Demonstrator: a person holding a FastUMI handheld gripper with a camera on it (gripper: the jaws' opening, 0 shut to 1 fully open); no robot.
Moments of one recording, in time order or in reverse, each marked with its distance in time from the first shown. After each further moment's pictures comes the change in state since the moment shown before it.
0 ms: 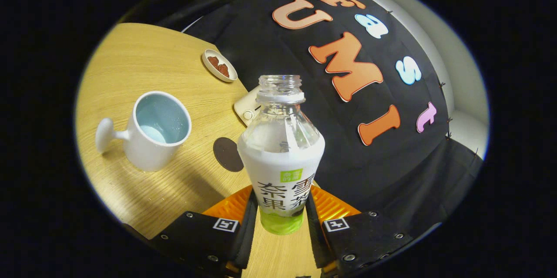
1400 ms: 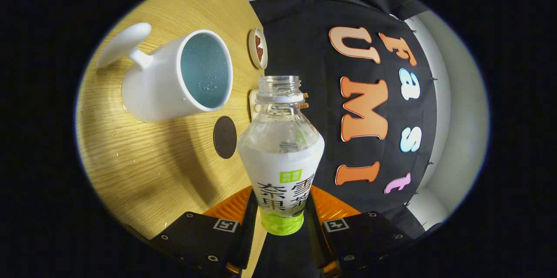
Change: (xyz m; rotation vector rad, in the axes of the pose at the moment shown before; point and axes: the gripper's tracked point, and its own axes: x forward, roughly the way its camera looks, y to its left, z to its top) arm 0.008 0.009 0.013 -0.513 -0.063 -0.105
